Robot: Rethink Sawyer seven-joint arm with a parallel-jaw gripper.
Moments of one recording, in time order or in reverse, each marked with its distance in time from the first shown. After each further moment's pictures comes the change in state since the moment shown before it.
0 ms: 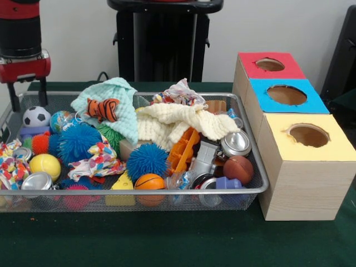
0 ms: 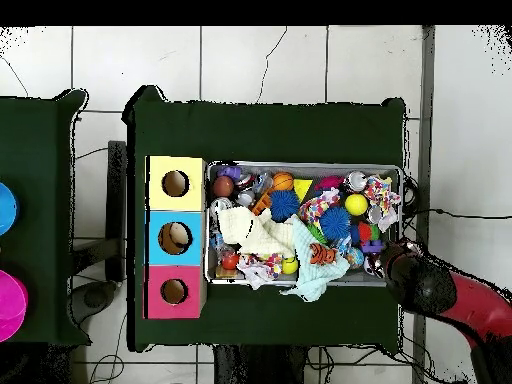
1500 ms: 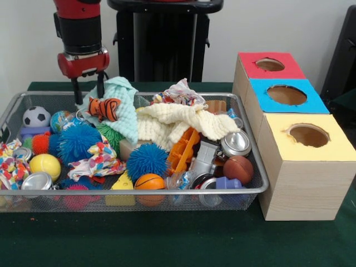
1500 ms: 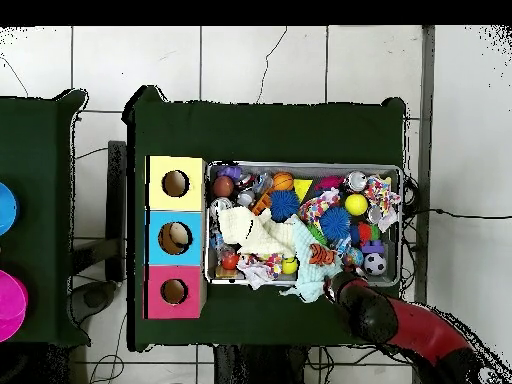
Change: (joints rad) arm 0.098 0.006 -0.089 0.238 0.021 -0.233 0.003
